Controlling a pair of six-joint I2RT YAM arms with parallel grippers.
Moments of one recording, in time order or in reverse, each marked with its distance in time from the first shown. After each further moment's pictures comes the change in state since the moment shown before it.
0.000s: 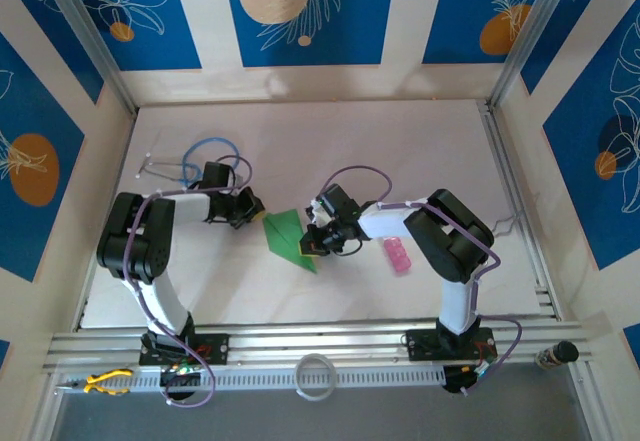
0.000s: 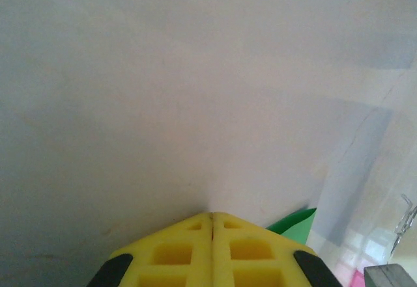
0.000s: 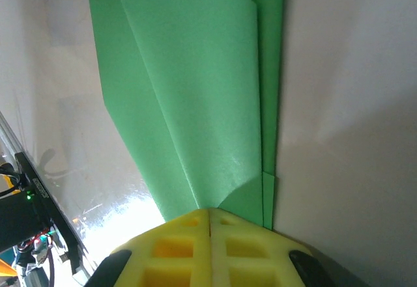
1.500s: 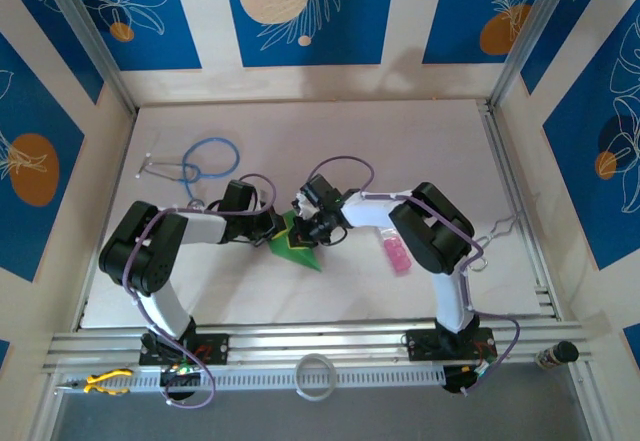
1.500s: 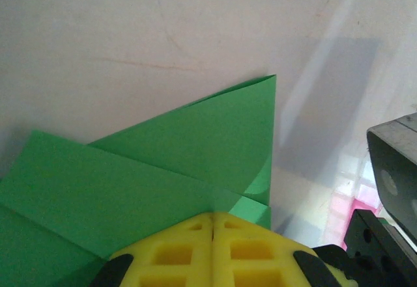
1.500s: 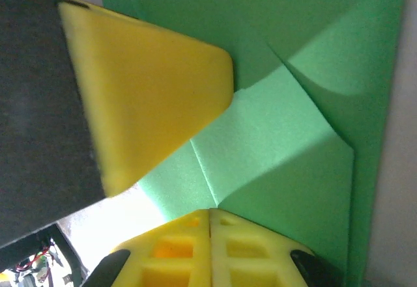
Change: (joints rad) left arm -0.202 -0.060 -0.177 0.212 0.029 -0.093; right arm 0.028 0.119 0.209 -0.123 0.013 -0.026
